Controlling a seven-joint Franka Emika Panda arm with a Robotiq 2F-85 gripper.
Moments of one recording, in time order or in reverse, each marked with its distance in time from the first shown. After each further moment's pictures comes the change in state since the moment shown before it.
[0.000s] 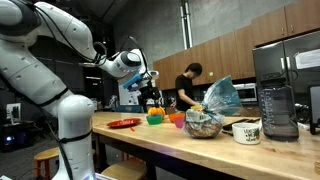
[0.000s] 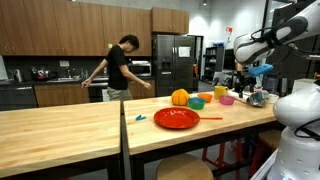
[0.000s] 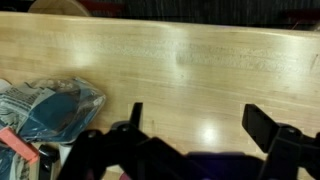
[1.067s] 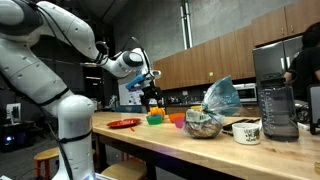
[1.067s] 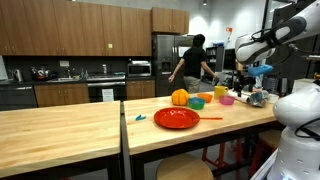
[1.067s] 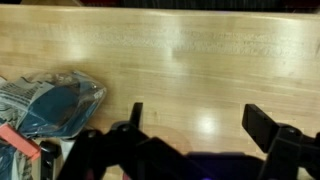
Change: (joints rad) arm 0.001 0.025 -0.038 0.013 0.007 0.054 0.001
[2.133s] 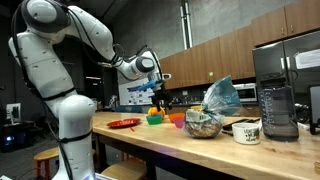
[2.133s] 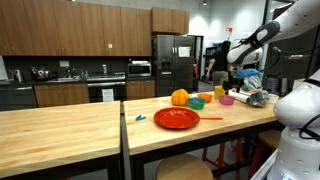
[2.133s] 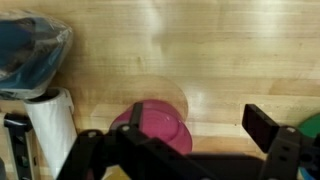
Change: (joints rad) arm 0.029 0.253 -0.044 0.130 0.126 0.222 -0.006
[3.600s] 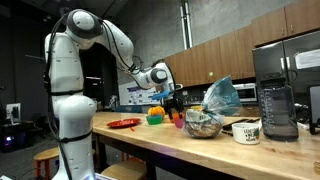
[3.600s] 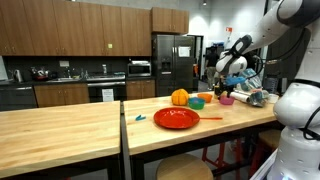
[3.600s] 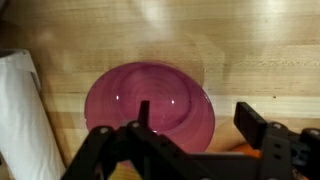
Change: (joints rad) arm 0.009 0.348 -0.008 0.179 0.058 0.151 0.001
